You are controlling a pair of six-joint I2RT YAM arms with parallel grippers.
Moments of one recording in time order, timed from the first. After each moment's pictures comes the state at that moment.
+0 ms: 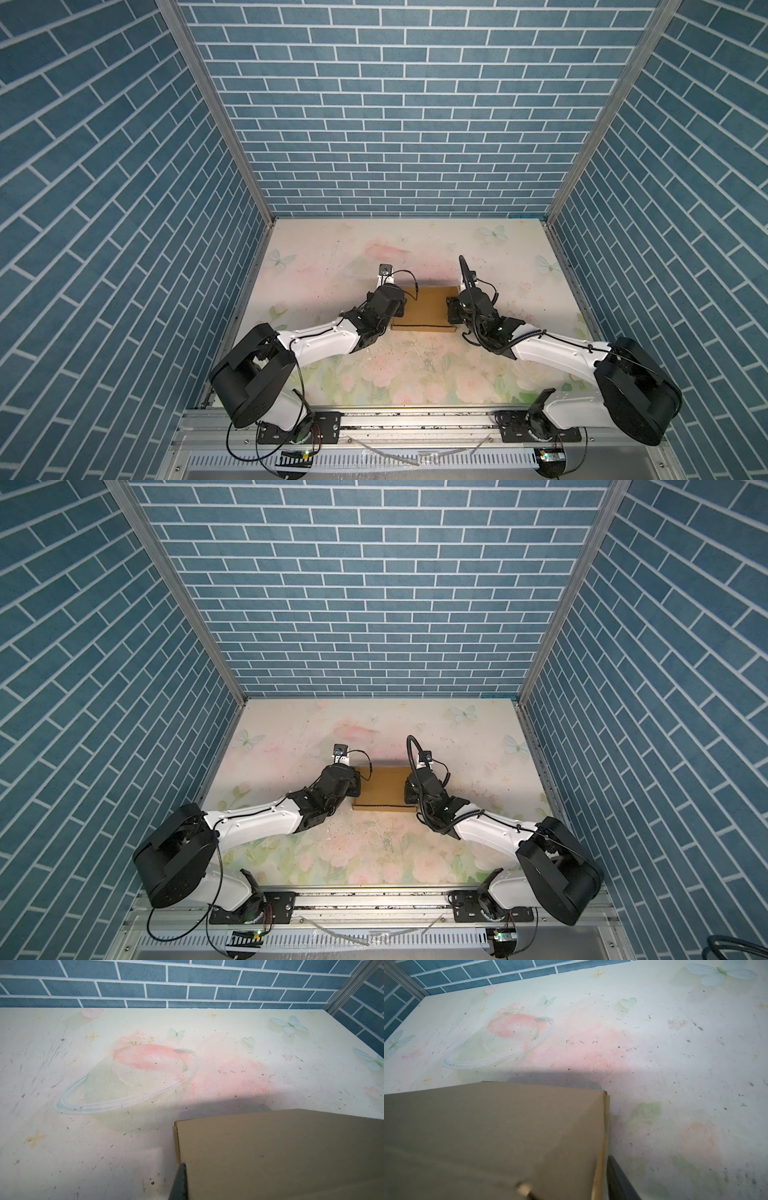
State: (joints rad) left arm -0.81 1.49 0.73 0.16 -0.45 -0.45; right arm 0.77 1.36 0.60 0.12 0.31 0.48
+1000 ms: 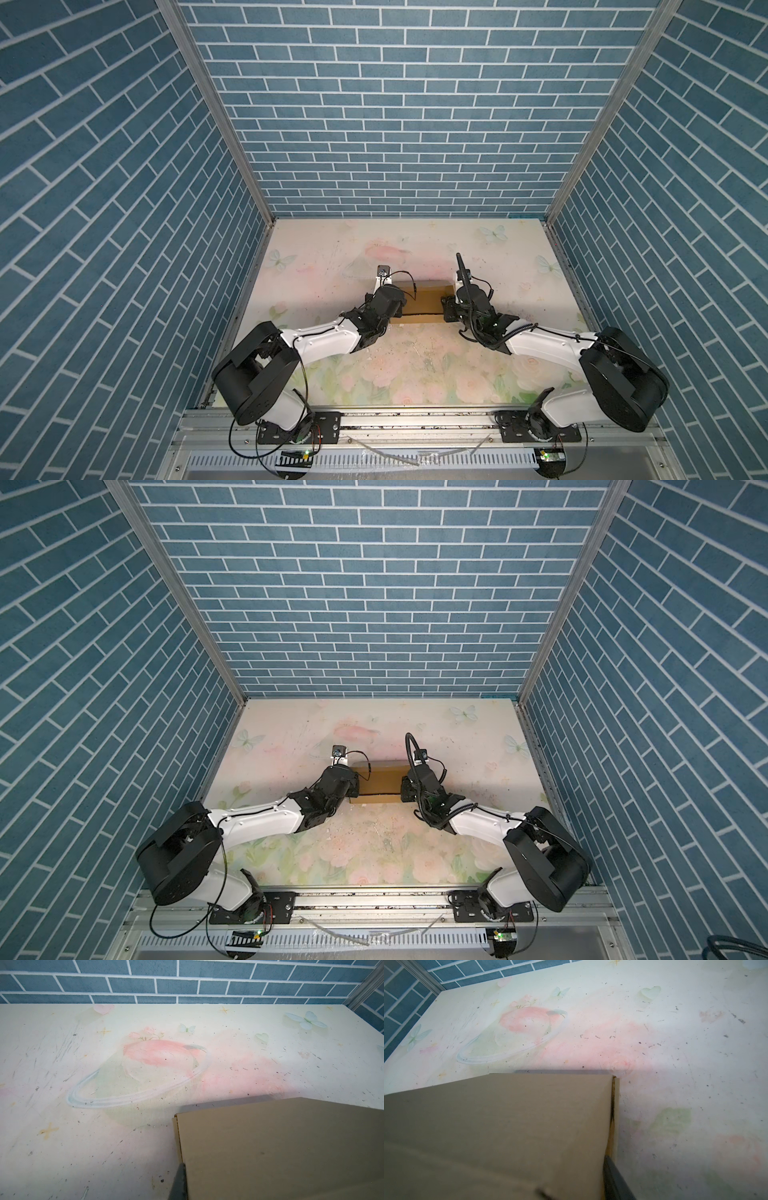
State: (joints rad) left arm -0.81 1.51 0.72 0.16 -0.48 -0.46; right arm 0.75 1.42 0.60 0.18 0.21 0.48
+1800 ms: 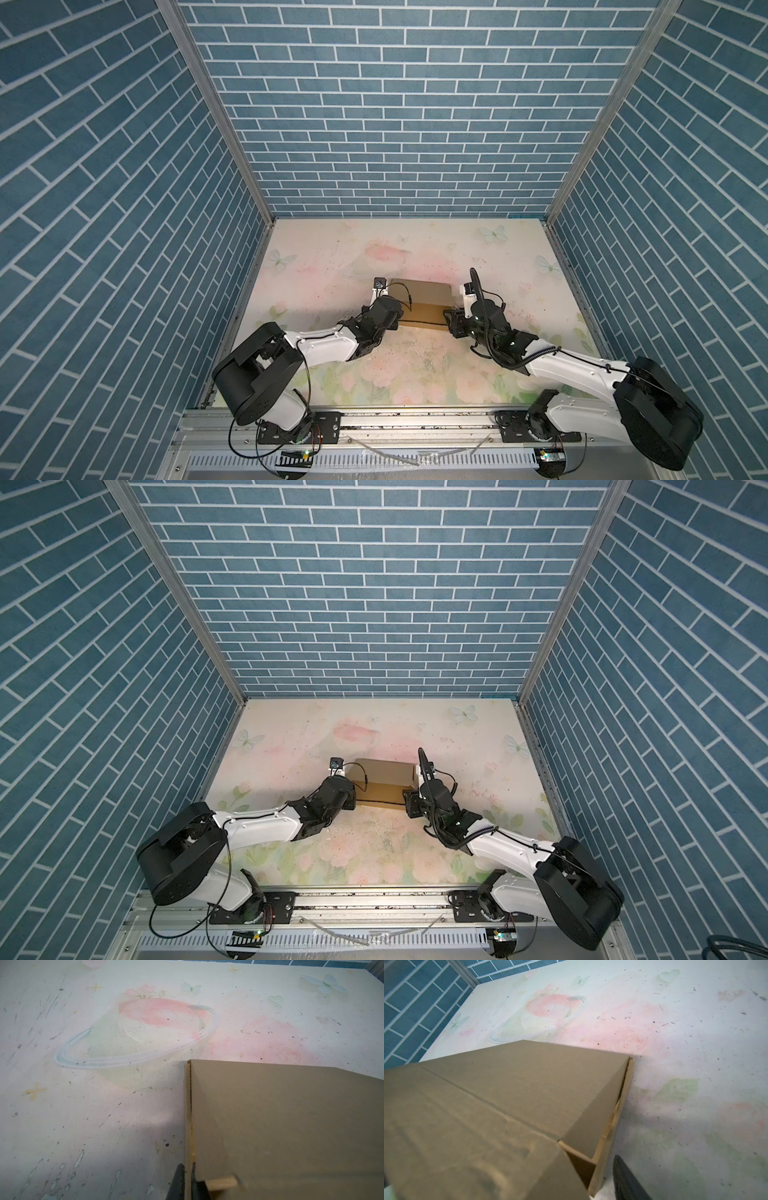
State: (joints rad) left arm -0.82 1.51 0.62 0.17 -0.45 -0.52; right arm 0.77 1.17 0.43 0.18 0.11 0.48
